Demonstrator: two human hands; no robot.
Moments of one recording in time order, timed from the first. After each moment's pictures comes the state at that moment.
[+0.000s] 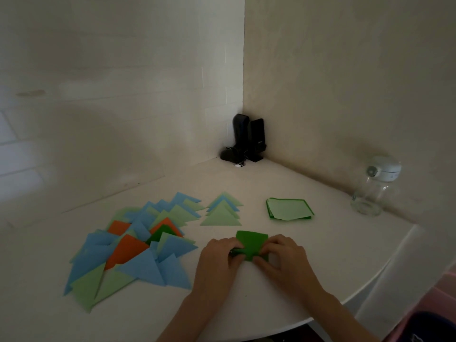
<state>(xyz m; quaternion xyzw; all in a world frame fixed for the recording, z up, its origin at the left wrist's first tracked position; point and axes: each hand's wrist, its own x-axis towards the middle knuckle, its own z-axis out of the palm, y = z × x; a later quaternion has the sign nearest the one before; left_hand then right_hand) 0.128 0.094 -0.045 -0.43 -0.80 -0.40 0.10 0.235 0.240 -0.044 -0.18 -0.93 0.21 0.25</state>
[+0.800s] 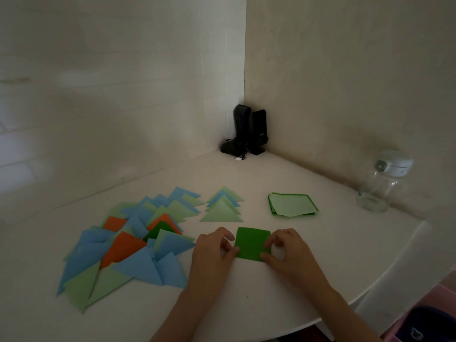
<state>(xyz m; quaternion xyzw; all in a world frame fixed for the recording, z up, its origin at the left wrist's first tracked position) 0.112 0.095 -0.047 -0.35 -0.82 -0.45 0.04 0.233 0.243 -0.028 -0.22 -0.91 0.30 0.19</state>
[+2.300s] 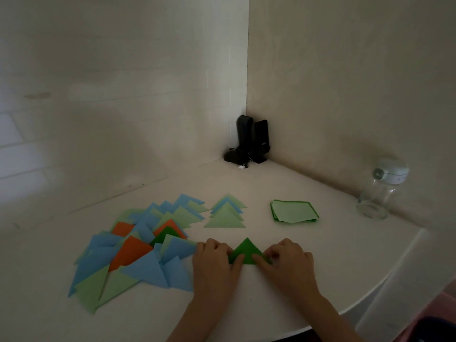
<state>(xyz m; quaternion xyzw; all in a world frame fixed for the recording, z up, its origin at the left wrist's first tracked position) 0.131 0.089 -0.042 -0.32 -0.89 -0.29 0.15 0.229 0.221 -0.027 -0.31 -0.92 0.18 0.18</state>
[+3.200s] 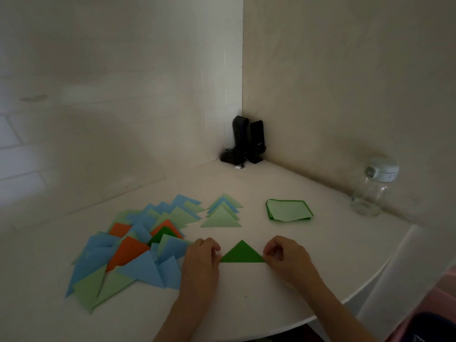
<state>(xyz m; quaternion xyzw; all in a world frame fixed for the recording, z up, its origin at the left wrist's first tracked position) 0.123 0.072 -0.039 -0.33 -0.86 -0.39 0.10 0.238 0.234 -0.011 -0.29 -0.89 0.33 0.14</state>
